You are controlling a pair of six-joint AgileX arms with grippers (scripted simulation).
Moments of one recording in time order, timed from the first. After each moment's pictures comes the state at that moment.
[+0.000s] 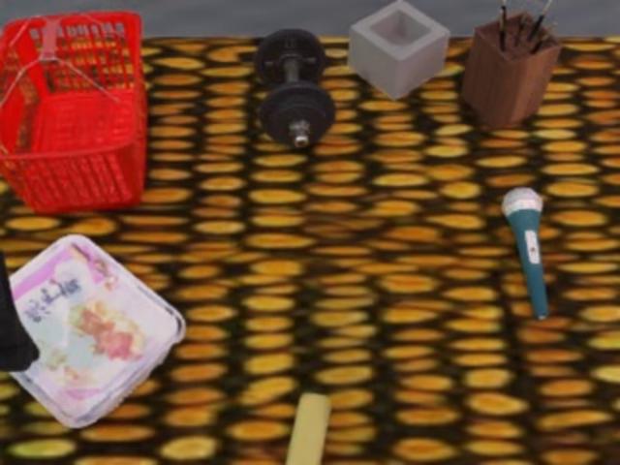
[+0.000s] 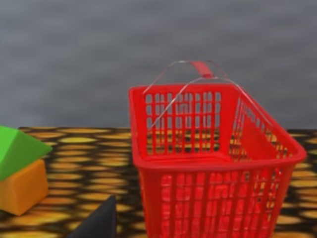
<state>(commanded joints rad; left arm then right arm) 0.00 0.00 0.00 0.00 0.00 0.00 0.00 0.00 0.00 0.00 0.00 0.00</state>
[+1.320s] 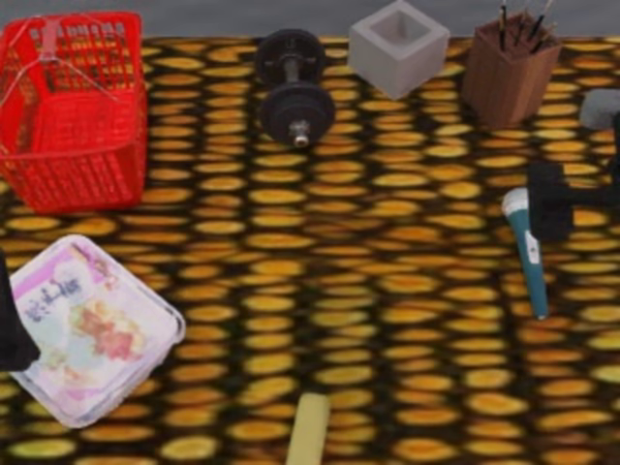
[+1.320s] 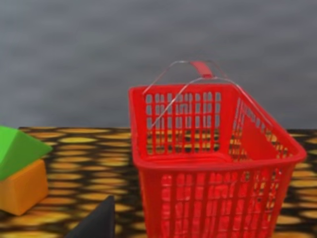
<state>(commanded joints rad) 0.00 0.00 0.00 0.00 0.00 0.00 0.27 1.51 1.08 -0.77 0.02 0.29</state>
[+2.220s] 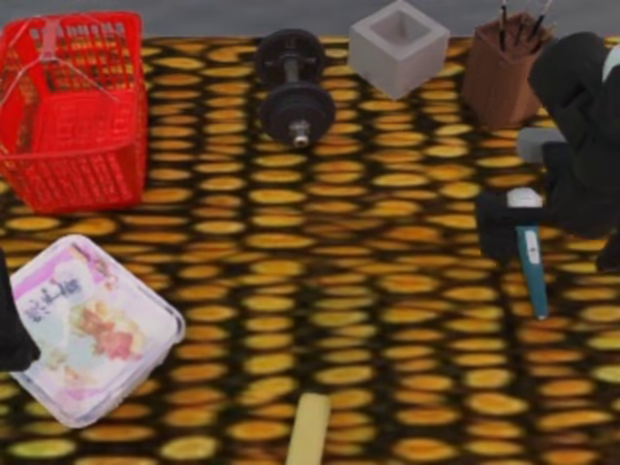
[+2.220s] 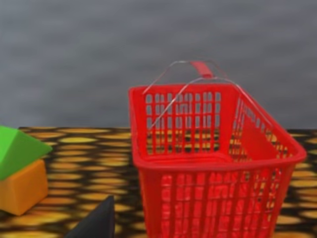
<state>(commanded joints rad) 0.00 0.00 0.00 0.00 0.00 0.00 0.32 1.84 1.26 -0.91 0.03 0.35</state>
